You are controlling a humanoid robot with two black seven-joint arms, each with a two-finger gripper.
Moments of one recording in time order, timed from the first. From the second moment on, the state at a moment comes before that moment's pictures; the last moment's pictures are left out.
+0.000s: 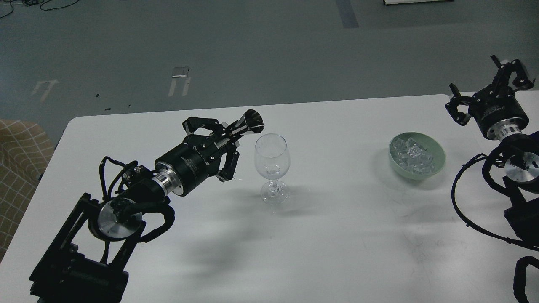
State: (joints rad) left arm -0.17 0.18 -1.25 -1.75 0.34 0.16 0.44; right arm 0.51 -0.27 1.51 0.72 -0.44 0.33 0.08
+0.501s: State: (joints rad) left arm -0.21 0.21 -1.22 -1.76 0.38 0.16 0.45; right arm 0.51 -0.27 1.51 0.72 -0.44 0.33 0.08
